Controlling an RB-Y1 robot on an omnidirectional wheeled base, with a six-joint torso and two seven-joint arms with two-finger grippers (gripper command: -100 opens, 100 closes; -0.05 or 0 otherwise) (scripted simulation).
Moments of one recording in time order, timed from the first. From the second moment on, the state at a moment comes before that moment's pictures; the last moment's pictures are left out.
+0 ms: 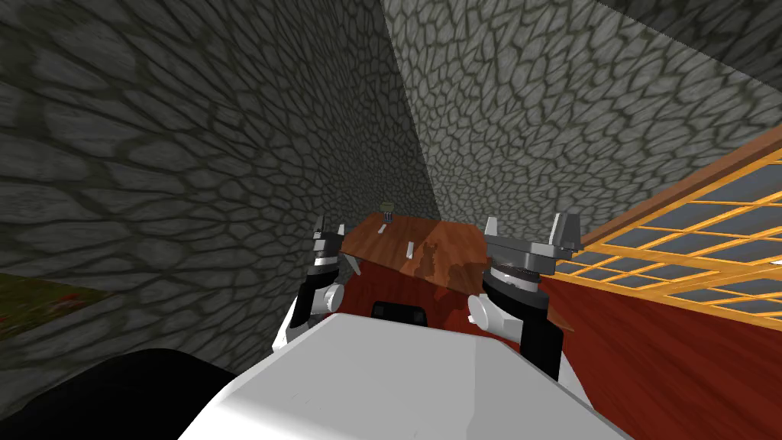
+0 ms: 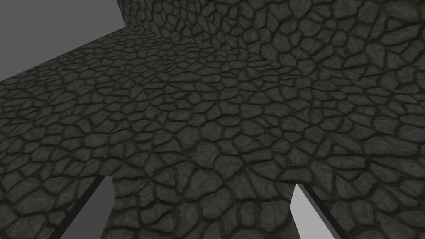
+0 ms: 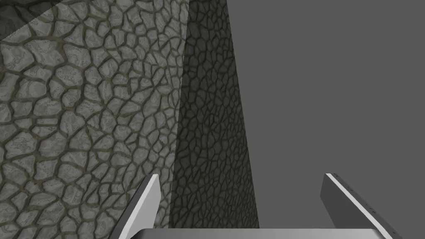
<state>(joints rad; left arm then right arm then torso) 0.51 0.03 0.04 -2.36 0.08 -0.35 0.07 0.46 -0.01 -0.05 -2.37 -0.08 -0.61 -0.12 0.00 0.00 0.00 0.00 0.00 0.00</state>
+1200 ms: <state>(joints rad) 0.51 0.03 0.04 -2.36 0.08 -0.35 0.07 0.49 -0.25 -0.08 -2.24 0.26 -0.67 0.04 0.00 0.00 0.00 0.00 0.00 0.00</state>
